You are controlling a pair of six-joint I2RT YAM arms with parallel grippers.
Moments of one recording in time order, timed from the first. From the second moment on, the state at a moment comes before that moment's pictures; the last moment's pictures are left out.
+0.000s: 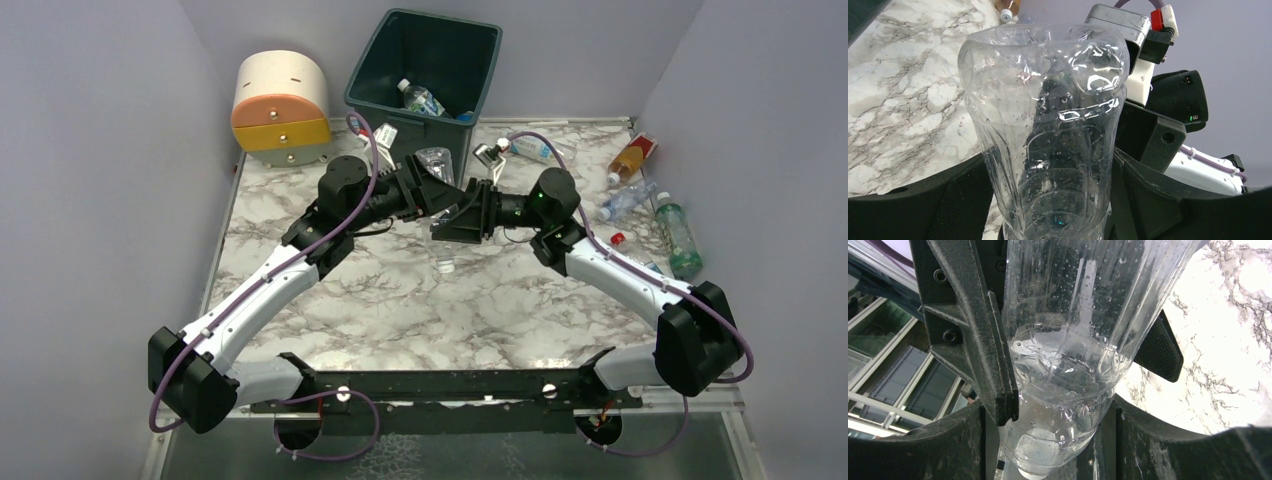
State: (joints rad) left arm -0.62 1.20 1.08 -0.03 0.37 -0.90; right arm 0.56 1.37 0.89 0.65 -0.99 0.97
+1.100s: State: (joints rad) left arm -0.62 0.93 1.38 -0.43 -0.02 -0.57; right arm 0.47 1.78 1.82 0.03 -0.83 0.64
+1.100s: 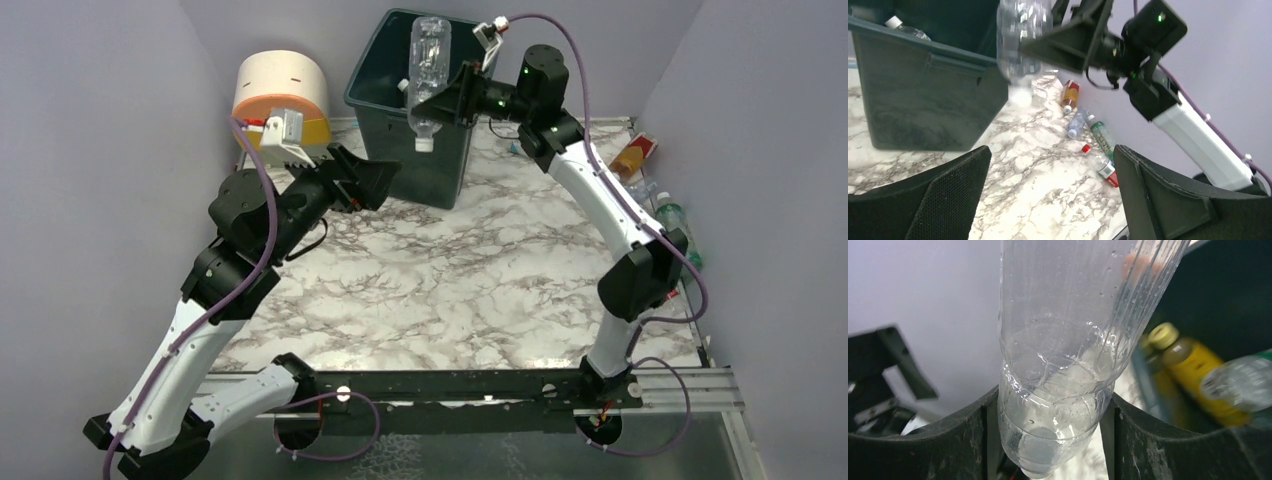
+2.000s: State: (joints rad) left arm -0.62 0.82 1.24 -0.52 -0.03 -0.57; right arm 0.31 2.02 2.12 0.01 -0.50 0.48
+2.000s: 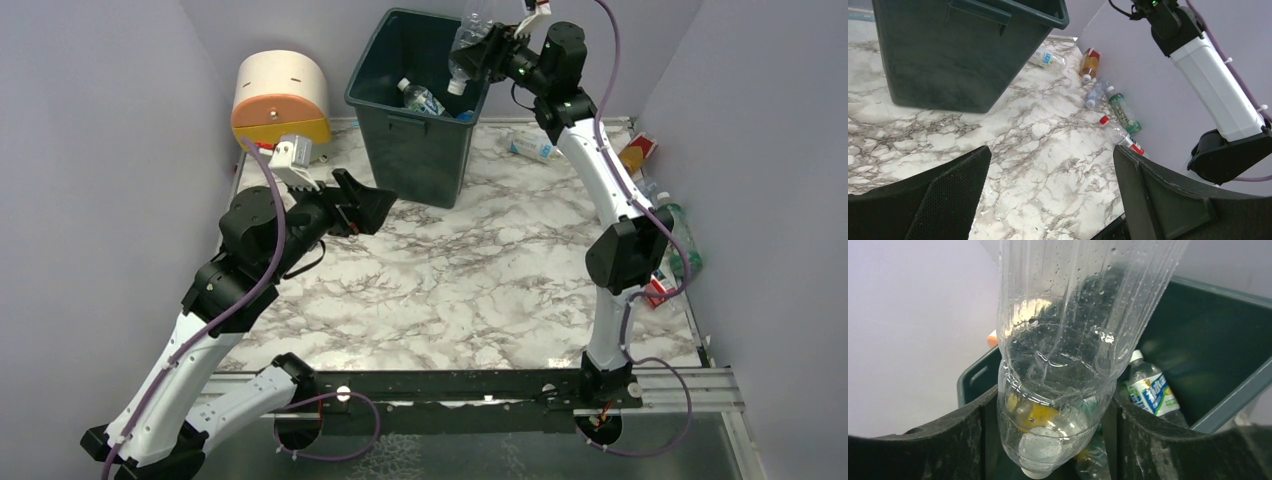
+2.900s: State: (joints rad) left arm -0.72 1.32 1.30 -0.50 0.18 -0.51; right arm 0.32 1.65 2.08 -0.41 -0.22 0.22
